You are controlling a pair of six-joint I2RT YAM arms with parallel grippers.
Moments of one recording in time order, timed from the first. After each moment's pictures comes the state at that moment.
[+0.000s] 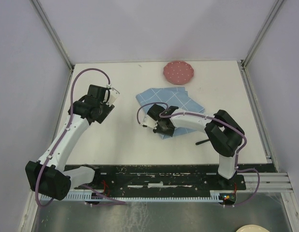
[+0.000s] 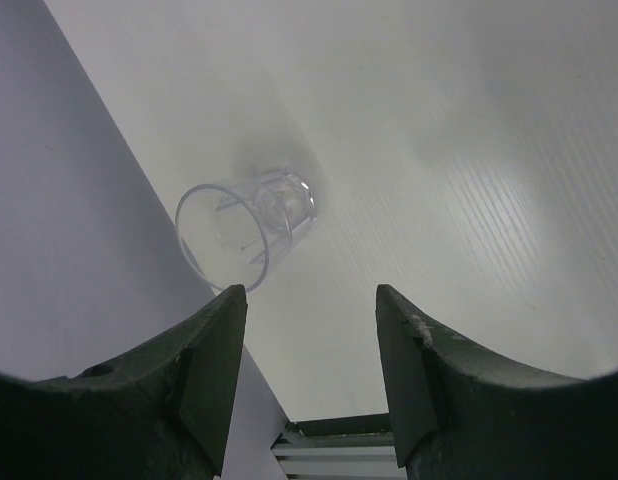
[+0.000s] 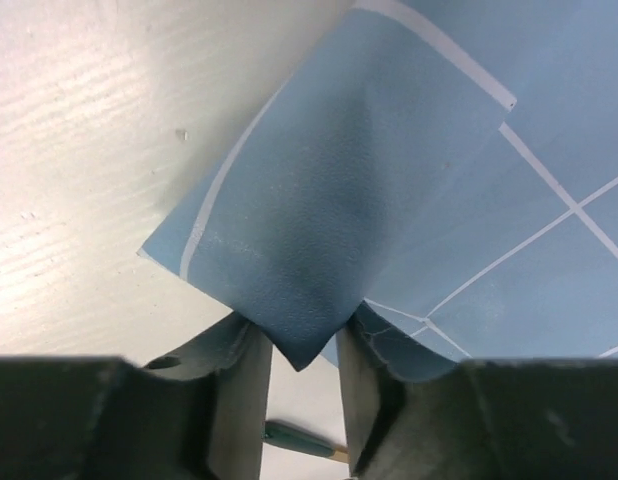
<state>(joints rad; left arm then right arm) -0.29 1.18 1.12 -0.89 -0.31 0.48 0.86 1.88 1.24 -0.72 0.17 -0.45</state>
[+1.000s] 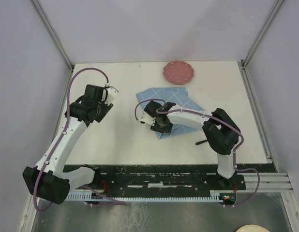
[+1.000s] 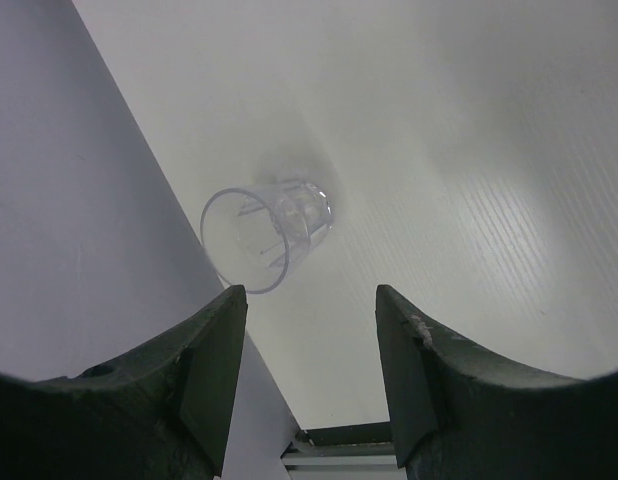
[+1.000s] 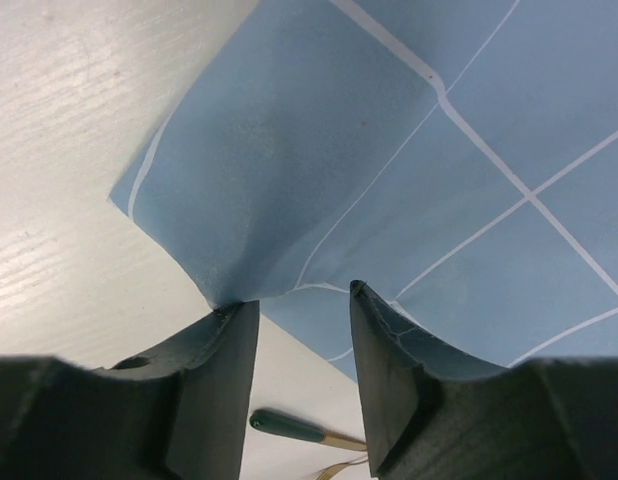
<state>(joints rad) -0.29 1.14 1.13 -0.88 -0.31 0.50 0.86 1.92 1.38 -0.81 0.19 -0.42</state>
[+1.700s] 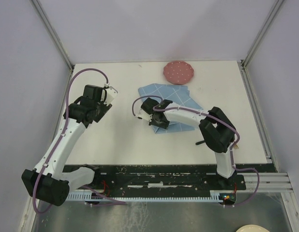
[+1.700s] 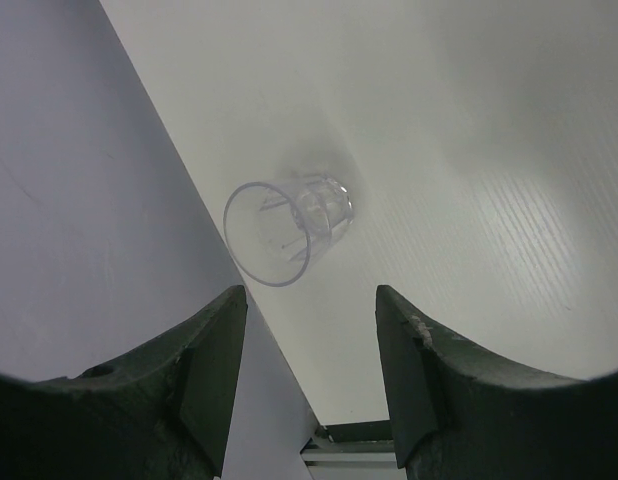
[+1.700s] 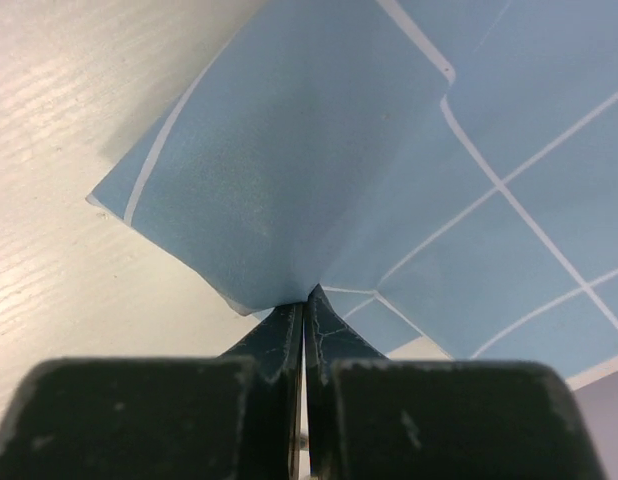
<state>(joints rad) -0.29 1.12 1.13 -0.89 -0.34 0.54 0.86 1.99 1.45 -0.78 0.26 -0.40</state>
